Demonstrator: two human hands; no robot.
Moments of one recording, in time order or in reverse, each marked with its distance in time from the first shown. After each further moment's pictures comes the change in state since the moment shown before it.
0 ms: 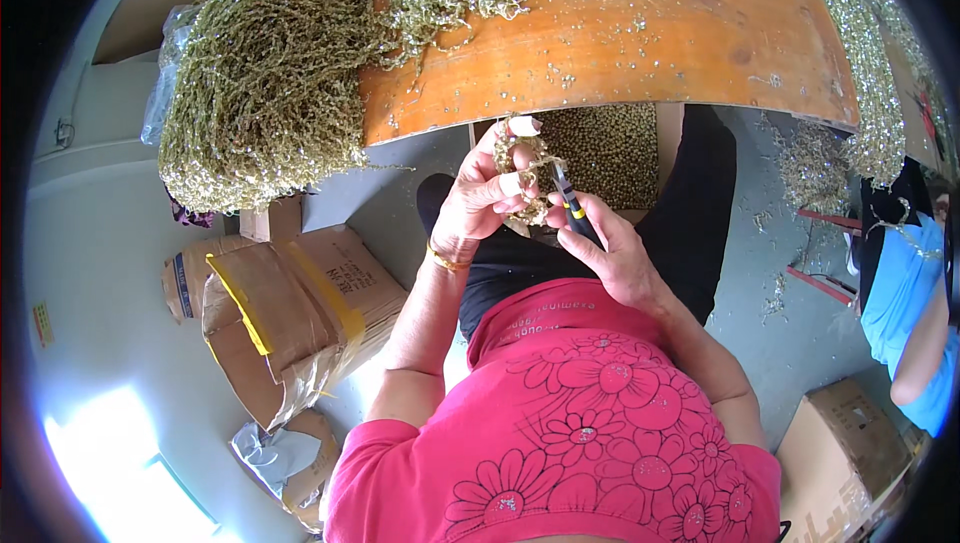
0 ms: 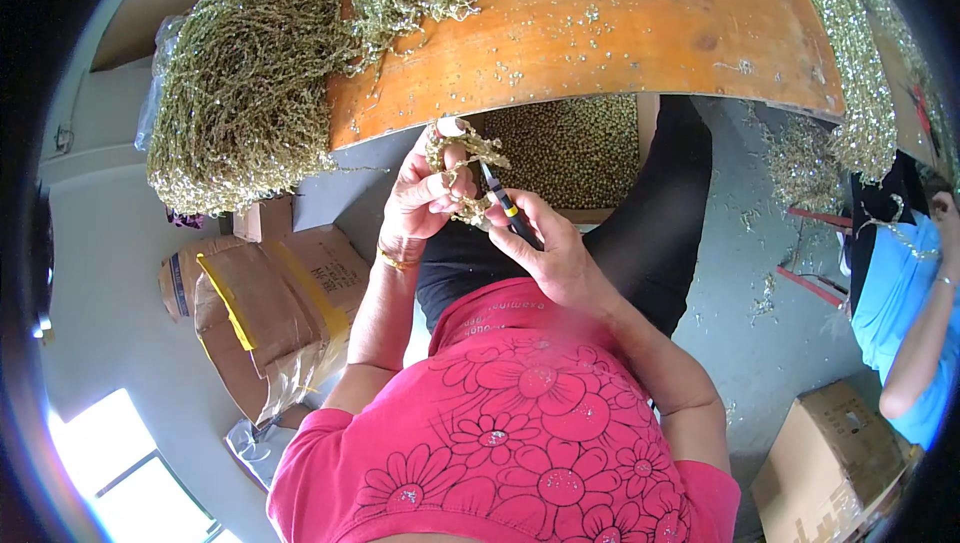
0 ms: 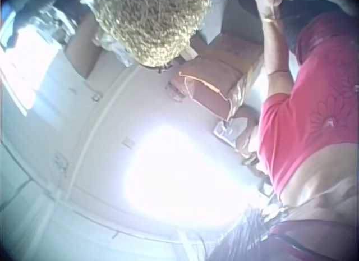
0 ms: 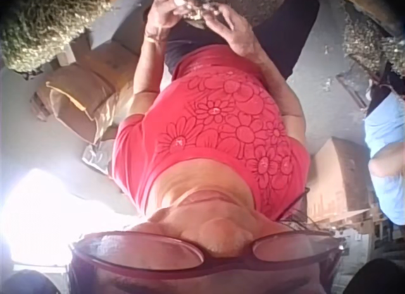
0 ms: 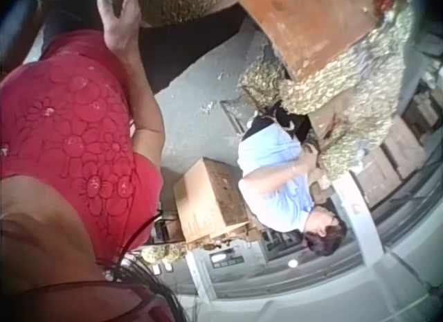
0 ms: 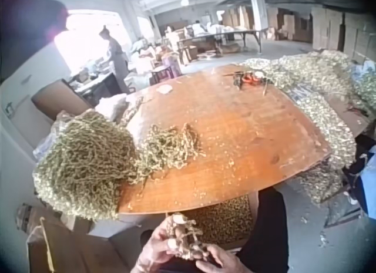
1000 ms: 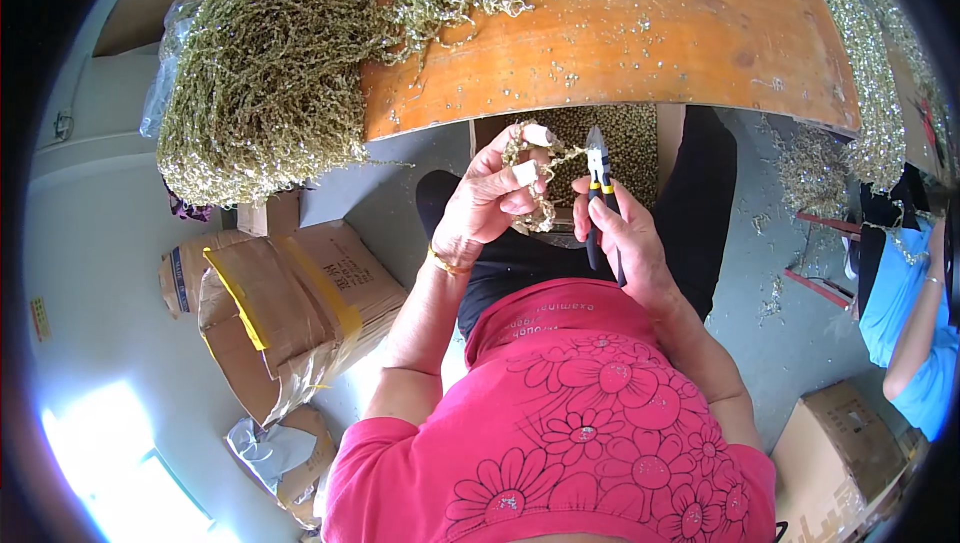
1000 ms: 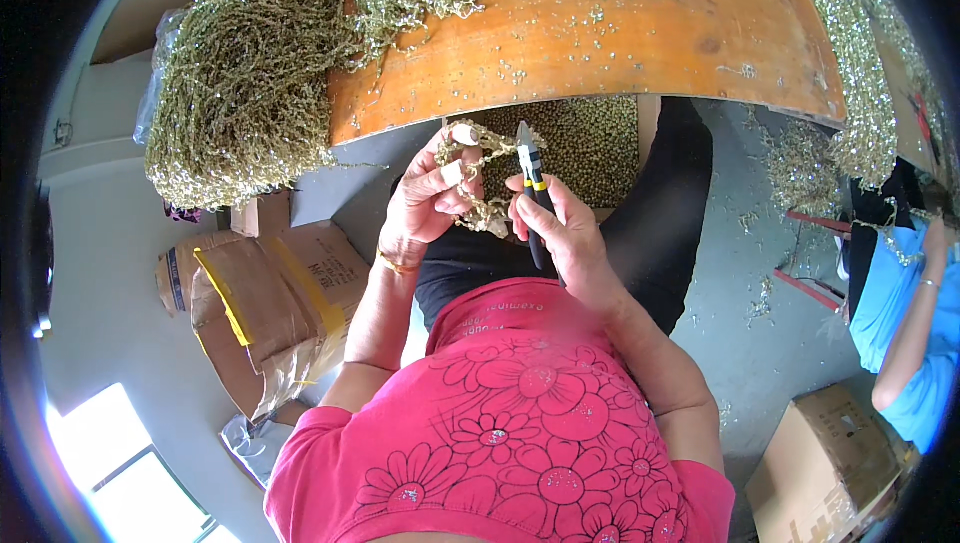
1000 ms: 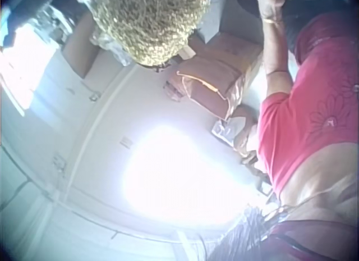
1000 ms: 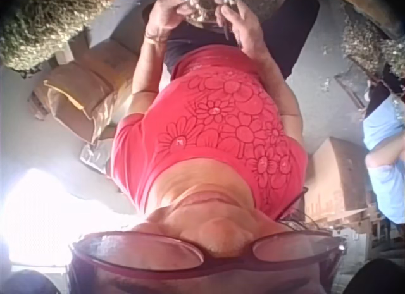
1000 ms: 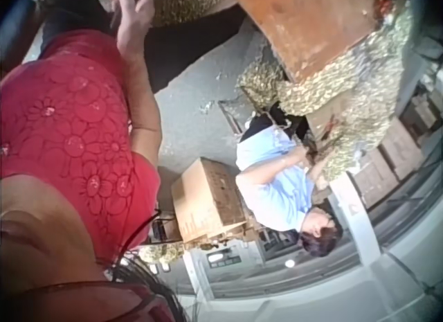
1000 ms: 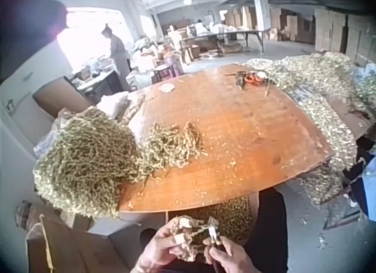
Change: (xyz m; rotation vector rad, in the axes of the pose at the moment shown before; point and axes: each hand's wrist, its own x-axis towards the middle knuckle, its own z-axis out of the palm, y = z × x) left_hand 0.000 -0.004 0.006 -0.094 0.048 -0.069; right_hand 0.004 0.002 -0.005 0.393 0.082 0.019
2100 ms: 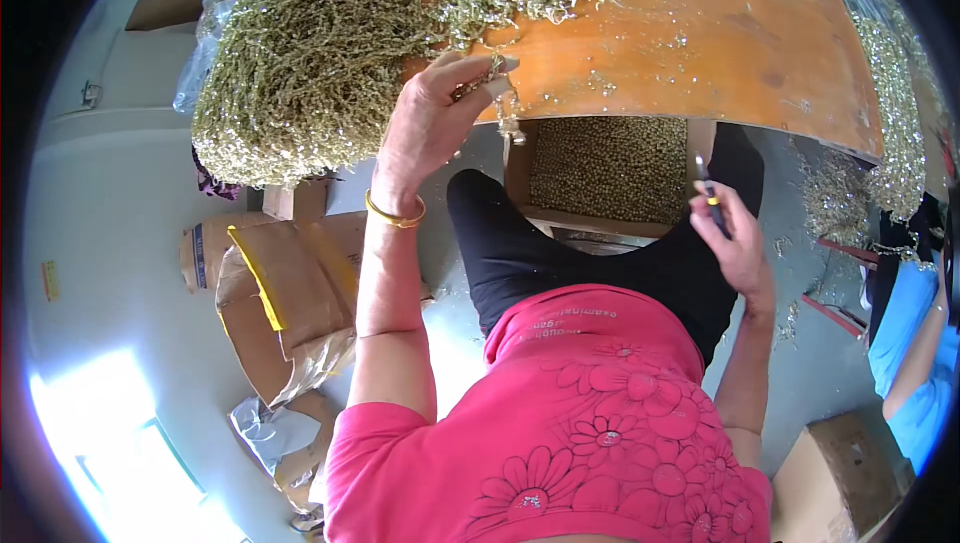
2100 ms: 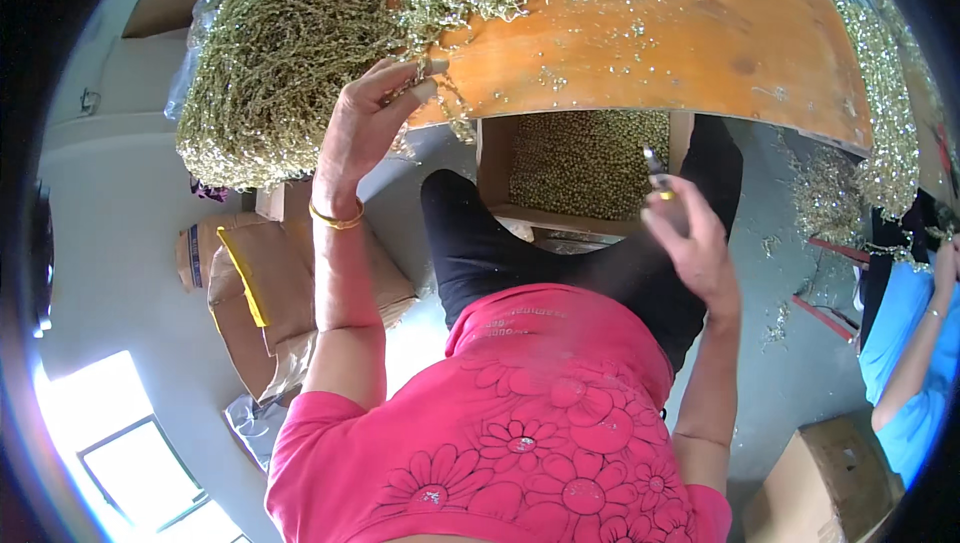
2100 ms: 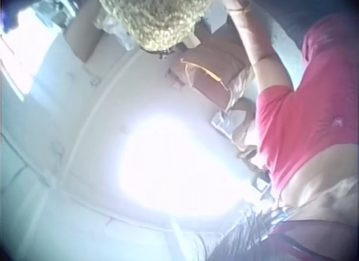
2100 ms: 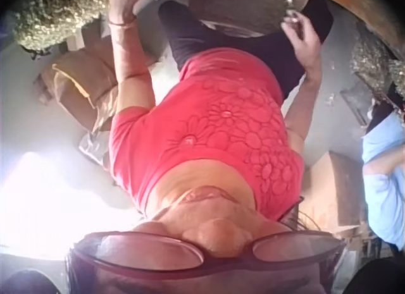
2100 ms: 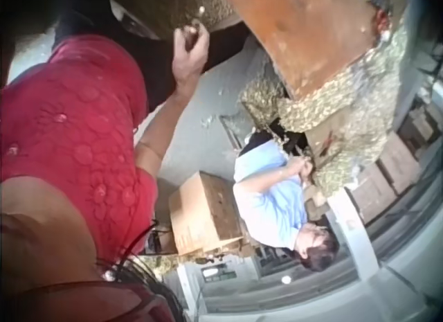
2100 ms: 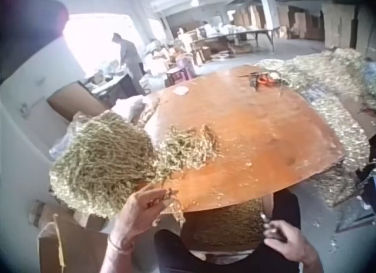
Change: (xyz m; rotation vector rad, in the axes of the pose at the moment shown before) left_hand 0.010 0.107 0.019 1.722 0.284 0.449; right_hand -0.023 -0.050 -0.079 -0.823 0.216 0.009
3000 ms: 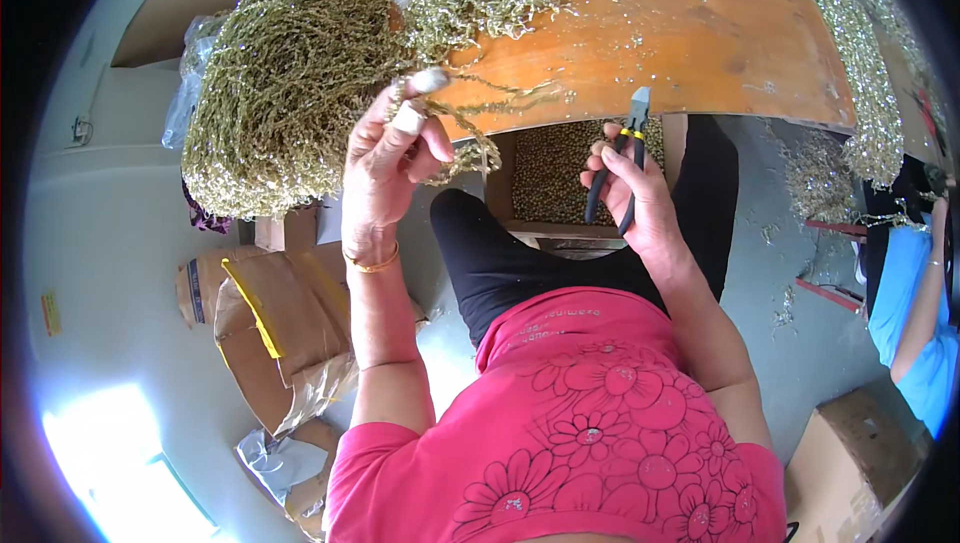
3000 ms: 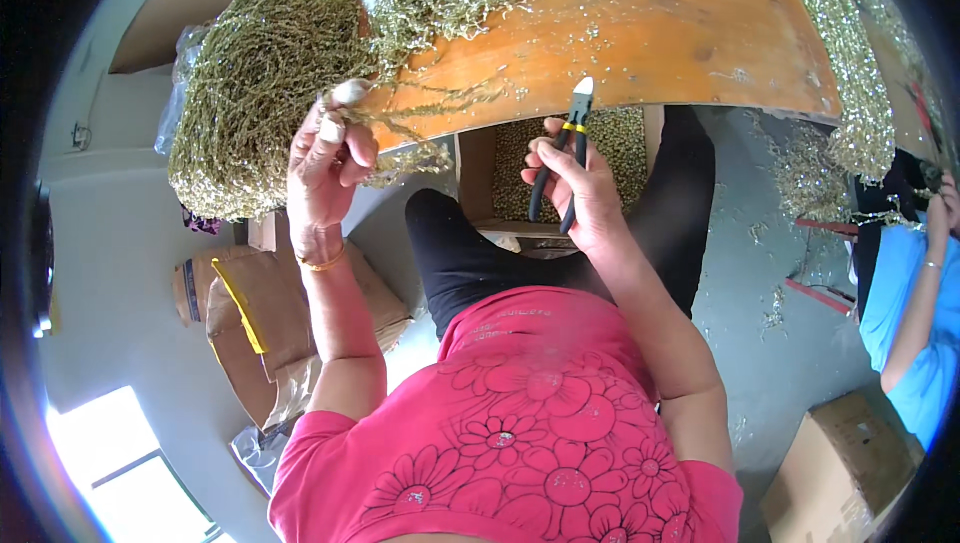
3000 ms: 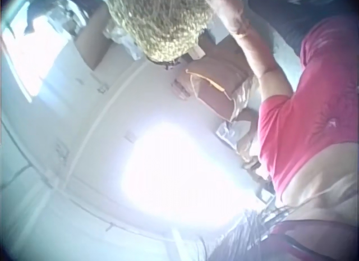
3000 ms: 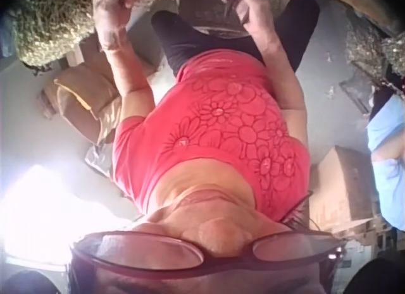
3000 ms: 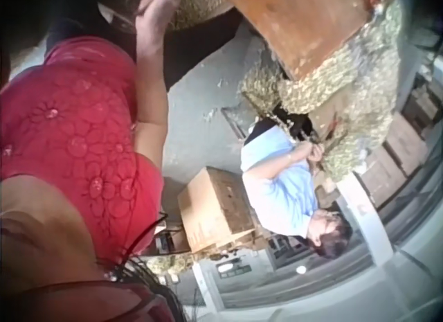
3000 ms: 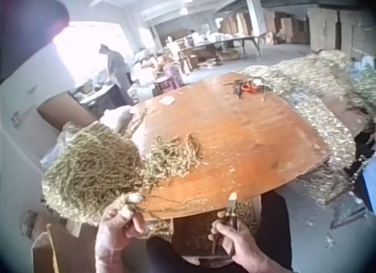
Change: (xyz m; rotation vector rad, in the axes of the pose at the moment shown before) left_hand -0.025 0.019 -0.012 -1.049 -0.003 -0.140; right_hand 0.052 -0.021 0.085 1.270 -0.093 0.006
